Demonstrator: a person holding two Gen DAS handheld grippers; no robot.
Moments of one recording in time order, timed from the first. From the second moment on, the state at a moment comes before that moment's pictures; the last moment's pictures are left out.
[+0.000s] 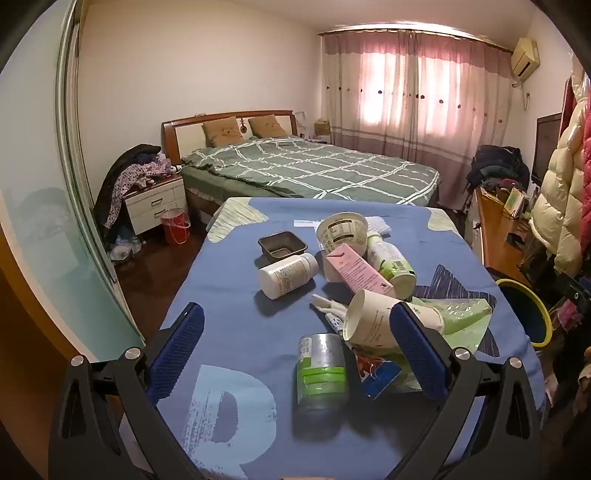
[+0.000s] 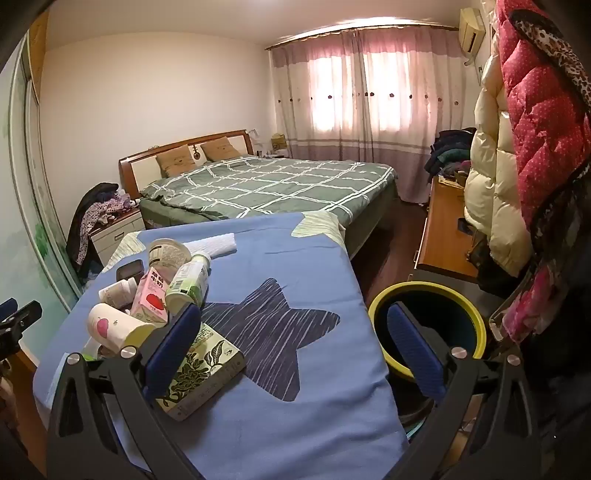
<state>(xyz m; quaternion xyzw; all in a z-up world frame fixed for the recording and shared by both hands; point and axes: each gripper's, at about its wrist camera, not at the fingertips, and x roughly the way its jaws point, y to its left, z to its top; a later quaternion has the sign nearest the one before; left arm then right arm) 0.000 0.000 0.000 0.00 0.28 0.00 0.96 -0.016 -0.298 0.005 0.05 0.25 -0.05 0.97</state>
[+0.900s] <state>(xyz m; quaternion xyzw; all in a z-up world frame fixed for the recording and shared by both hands) 0.003 -0.005 -0.006 0.00 0.29 0.00 0.96 -0.011 -0.295 0.000 0.05 0.26 -0.04 0.96</state>
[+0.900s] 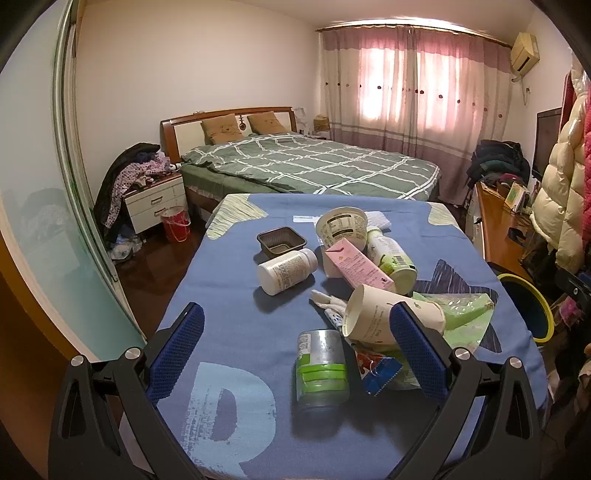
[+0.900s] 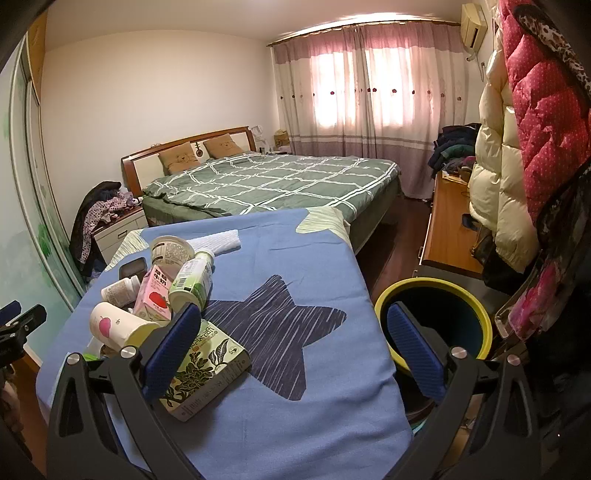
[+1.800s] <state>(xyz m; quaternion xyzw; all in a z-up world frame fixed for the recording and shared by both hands) 0.001 -0.003 -0.002 0.00 0.29 -0.01 0.96 -0.009 -0.292 -0.004 0.06 0.26 -0.04 0.96</state>
